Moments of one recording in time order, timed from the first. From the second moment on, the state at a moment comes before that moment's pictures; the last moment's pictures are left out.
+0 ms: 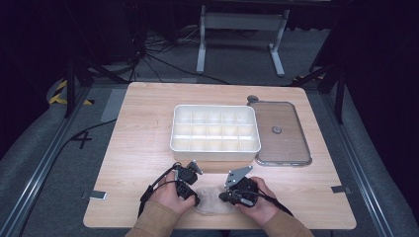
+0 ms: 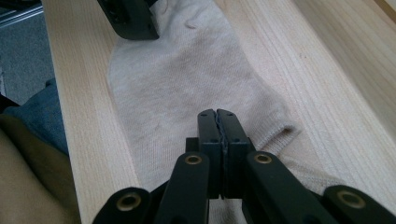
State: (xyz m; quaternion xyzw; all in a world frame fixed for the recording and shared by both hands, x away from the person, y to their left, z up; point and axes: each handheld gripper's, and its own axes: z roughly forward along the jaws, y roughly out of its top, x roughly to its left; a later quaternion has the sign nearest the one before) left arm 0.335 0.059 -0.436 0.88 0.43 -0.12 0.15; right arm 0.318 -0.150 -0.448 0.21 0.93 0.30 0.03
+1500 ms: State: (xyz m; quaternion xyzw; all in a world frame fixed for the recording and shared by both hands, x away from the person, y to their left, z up) left arm 0.335 0.045 -0.393 0.91 0.35 -0.12 0.20; right arm 0.311 -0.187 -0.448 0.24 0.92 0.30 0.02
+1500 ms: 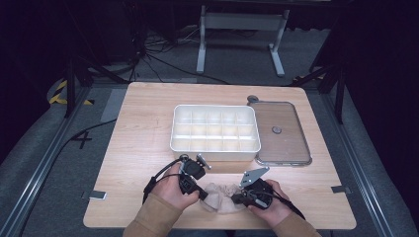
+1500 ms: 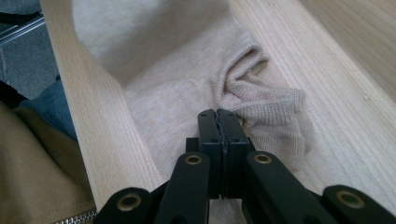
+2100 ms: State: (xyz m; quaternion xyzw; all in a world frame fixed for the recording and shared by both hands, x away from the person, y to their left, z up) left arm 0.336 0.014 -0.396 0.92 0.31 -0.12 0.21; right arm 0.305 -0.178 -0.454 0.23 0.92 0.33 0.01
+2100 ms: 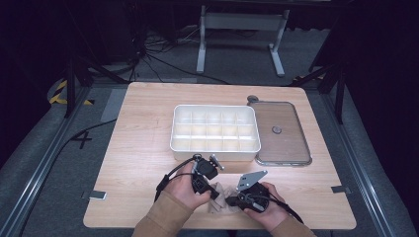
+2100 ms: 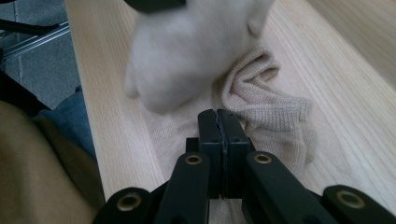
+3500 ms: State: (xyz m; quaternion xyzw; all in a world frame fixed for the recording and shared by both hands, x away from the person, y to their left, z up) left arm 0.321 0.002 -0.405 0.91 0.31 -0.15 0.22; right arm 0.310 -0.197 -0.426 0.25 0.91 0.31 0.02
